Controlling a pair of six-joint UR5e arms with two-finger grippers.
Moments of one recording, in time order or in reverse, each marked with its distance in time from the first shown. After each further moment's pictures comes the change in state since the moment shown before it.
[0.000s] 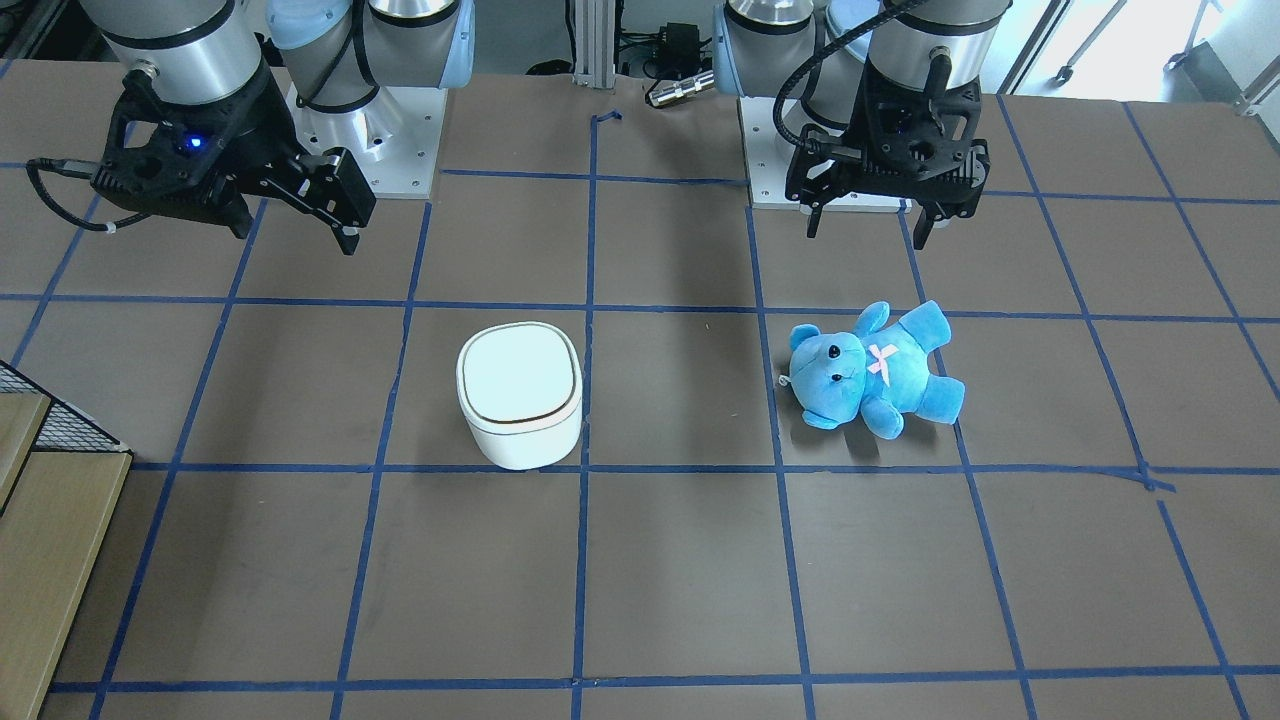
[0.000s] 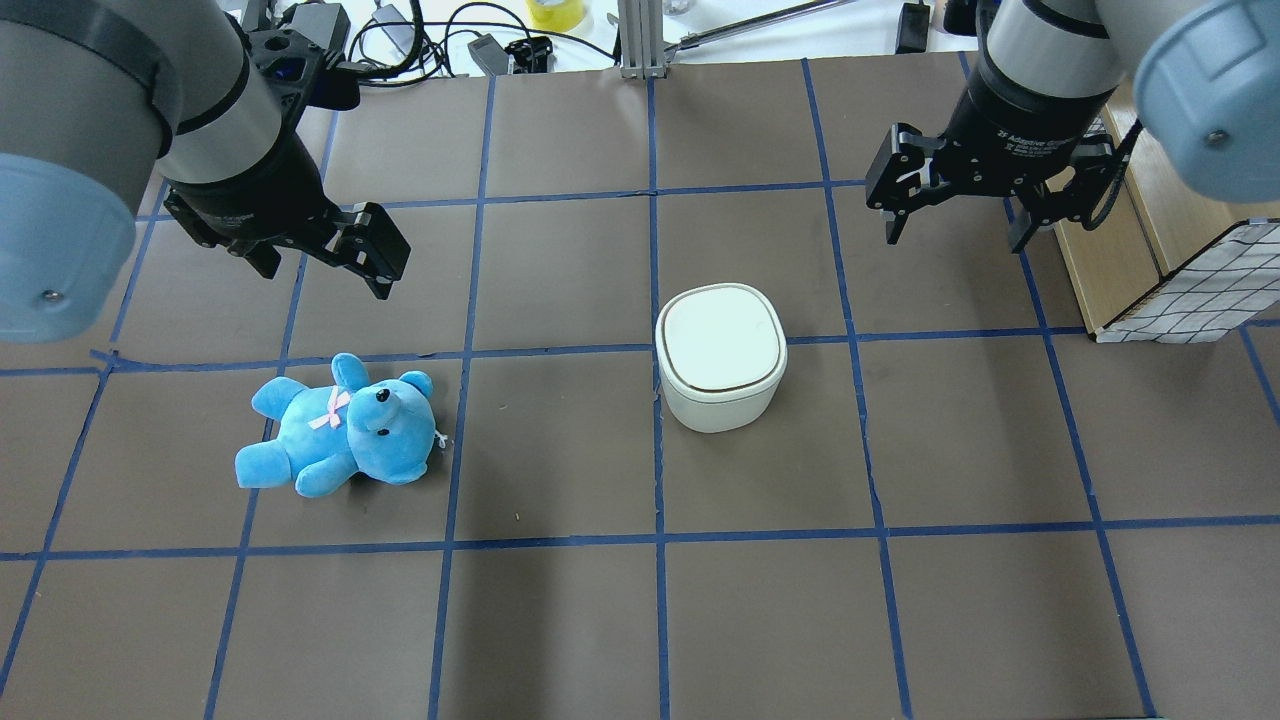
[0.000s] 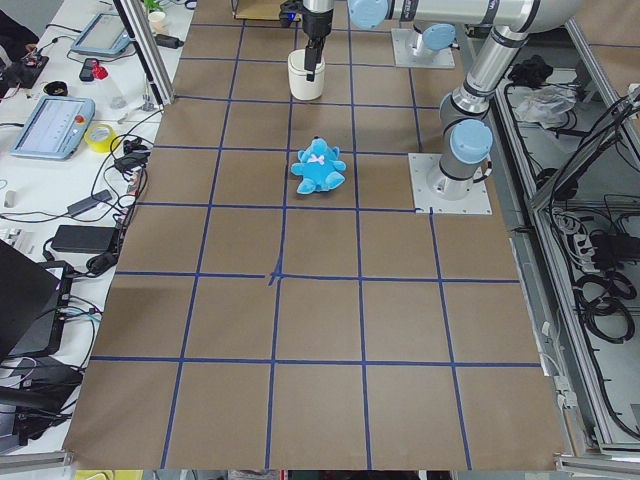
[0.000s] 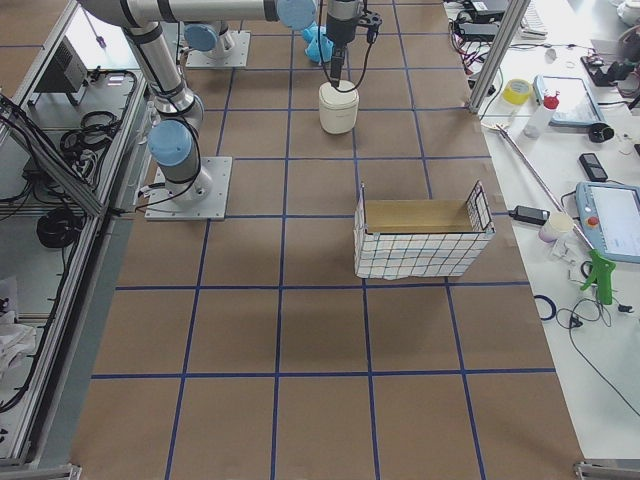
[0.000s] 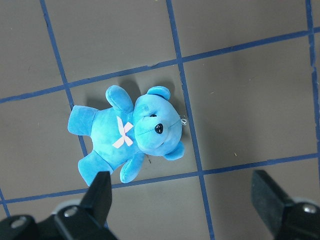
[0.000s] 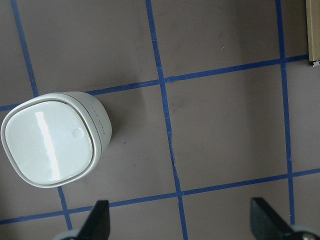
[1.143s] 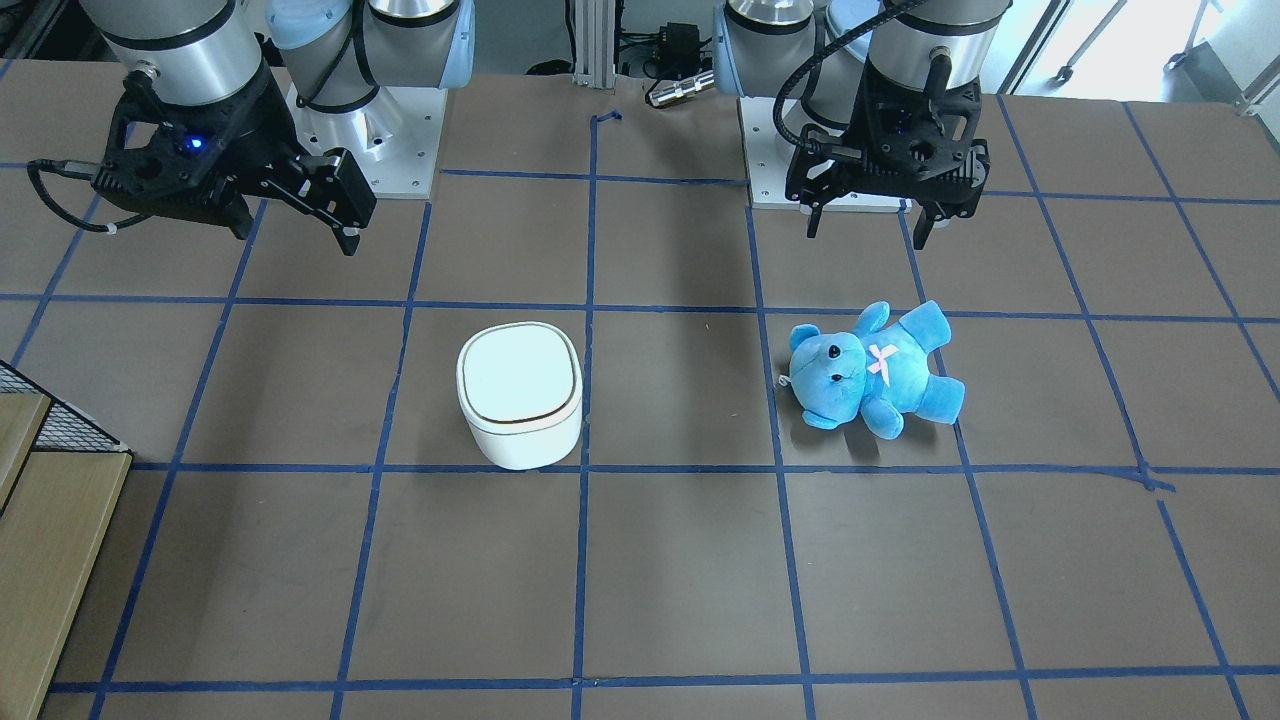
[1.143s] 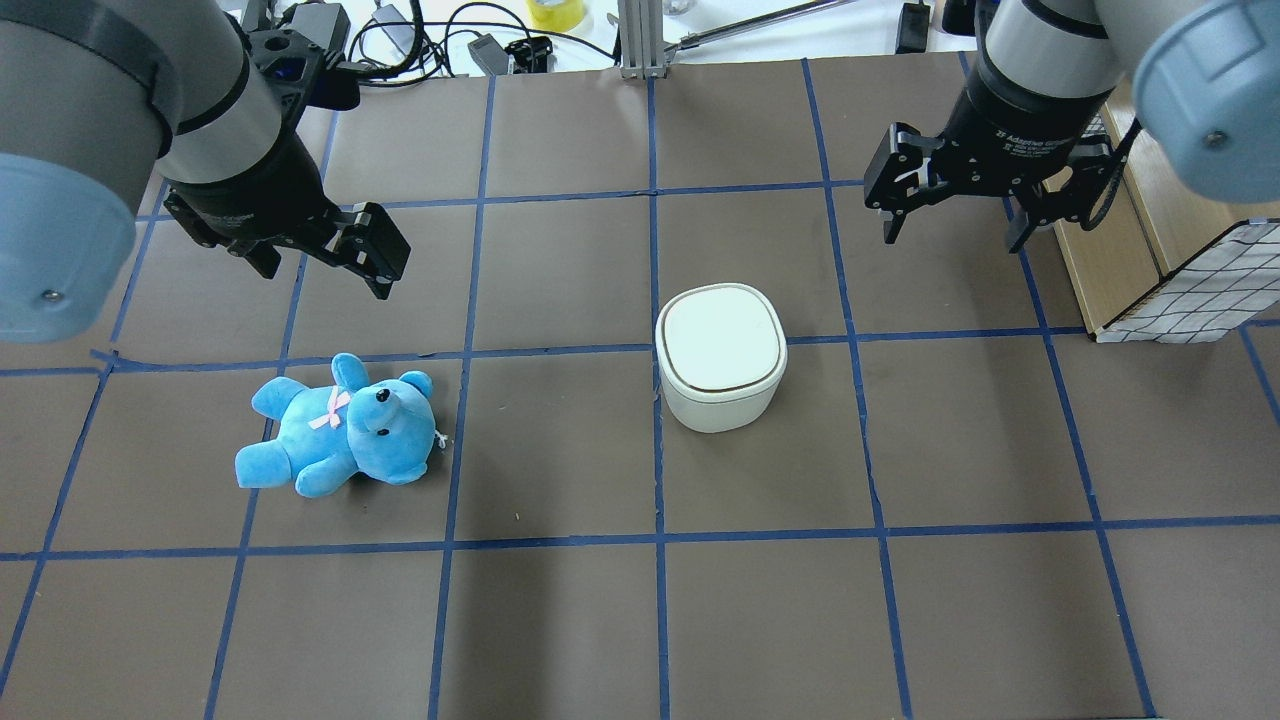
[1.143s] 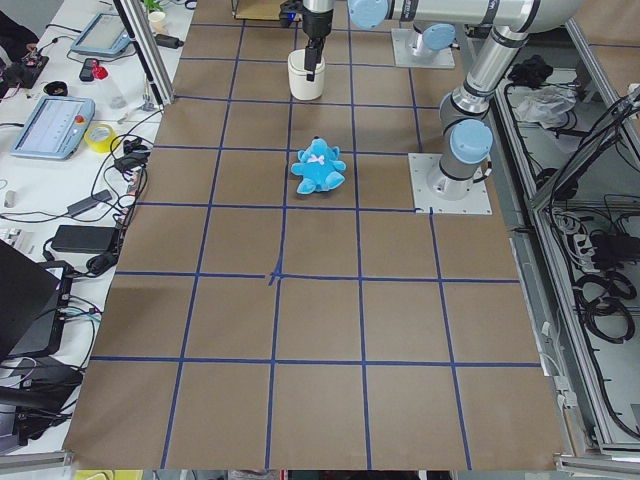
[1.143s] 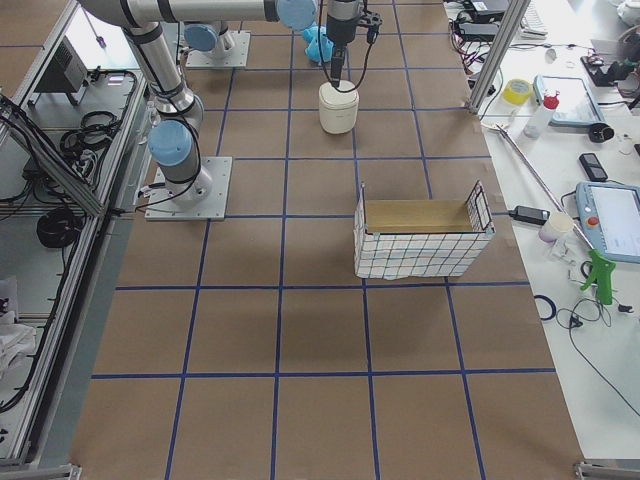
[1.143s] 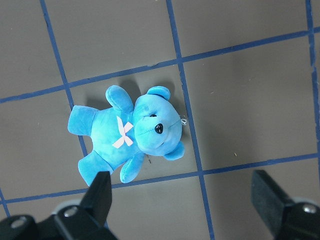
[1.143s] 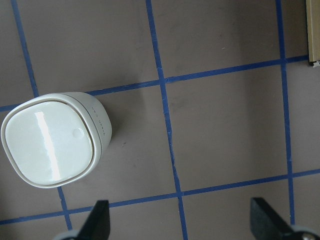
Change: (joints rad) left arm 0.000 0.000 0.000 0.000 0.000 0.000; right arm 0.000 -0.001 0.000 -0.002 -0.001 -0.001
